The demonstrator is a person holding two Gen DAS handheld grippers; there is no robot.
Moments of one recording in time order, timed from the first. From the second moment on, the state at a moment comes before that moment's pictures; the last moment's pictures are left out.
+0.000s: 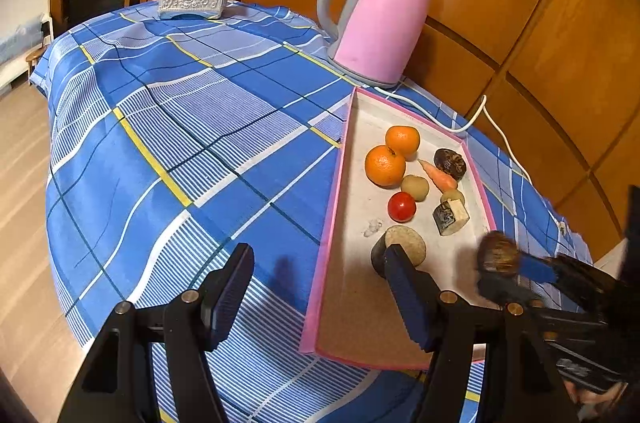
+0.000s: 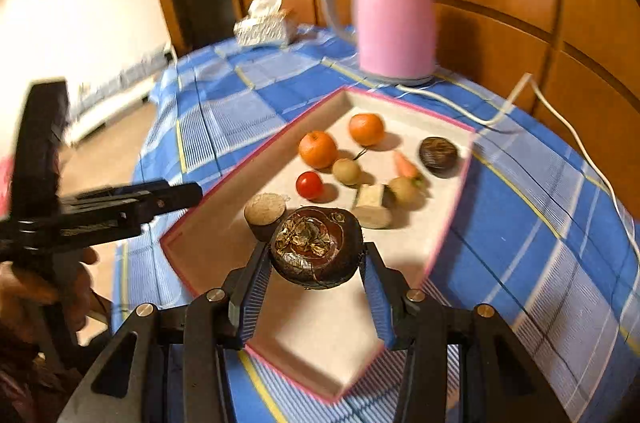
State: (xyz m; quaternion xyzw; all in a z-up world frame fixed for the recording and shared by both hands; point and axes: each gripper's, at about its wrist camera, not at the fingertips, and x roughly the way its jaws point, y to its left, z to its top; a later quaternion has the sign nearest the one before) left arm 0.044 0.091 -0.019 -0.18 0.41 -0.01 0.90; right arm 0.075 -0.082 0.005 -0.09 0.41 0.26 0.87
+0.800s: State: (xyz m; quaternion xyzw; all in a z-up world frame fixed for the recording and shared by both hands) left arm 0.042 0.084 -0.023 -0.16 0.42 -0.01 0.89; right arm 0.099 -0.073 -0.021 -0.06 0.45 0.23 0.86
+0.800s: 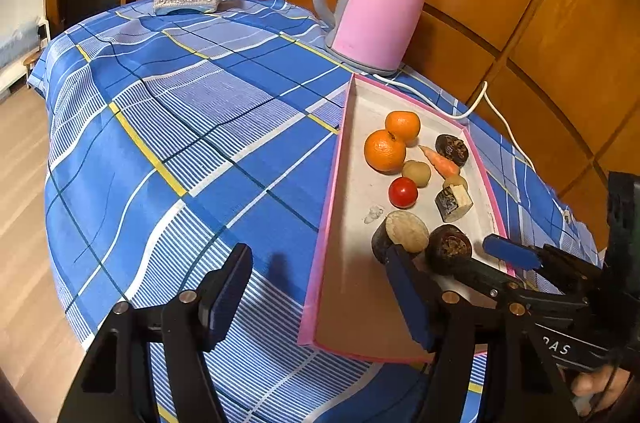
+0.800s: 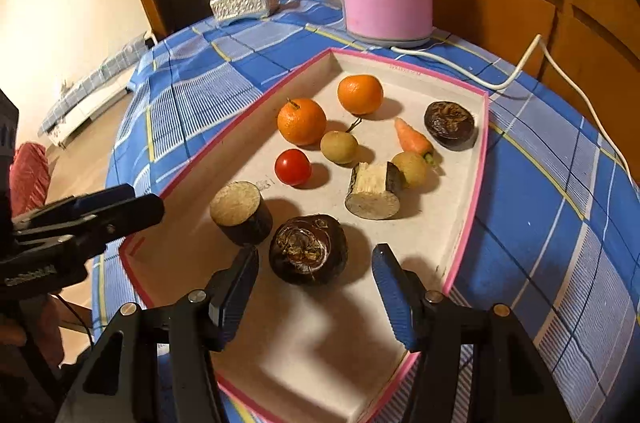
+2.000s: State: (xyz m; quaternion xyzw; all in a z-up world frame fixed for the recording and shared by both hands) left arm -0.006 0.050 0.016 -0.07 0.33 0.02 0.94; right arm 0.013 -0.106 0.008 -0.03 0.36 -0.01 0.93
